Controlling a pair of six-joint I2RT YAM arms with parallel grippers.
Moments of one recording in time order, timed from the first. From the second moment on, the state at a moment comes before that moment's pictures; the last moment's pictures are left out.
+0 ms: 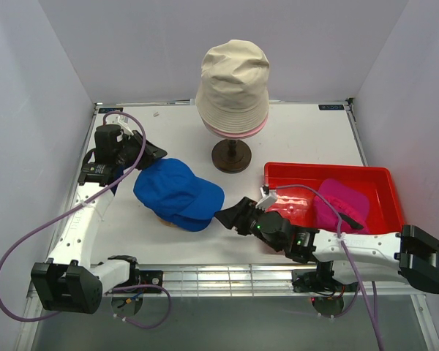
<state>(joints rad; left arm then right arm) -0.09 1.12 1.06 -0.47 0.36 -0.76 1.26 1.07 0.41 0.36 0.43 1.17</state>
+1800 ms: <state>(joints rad) -0.09 1.13 1.08 -0.48 0.36 -0.74 0.94 1.40 0.39 0.85 -0.11 1.36</state>
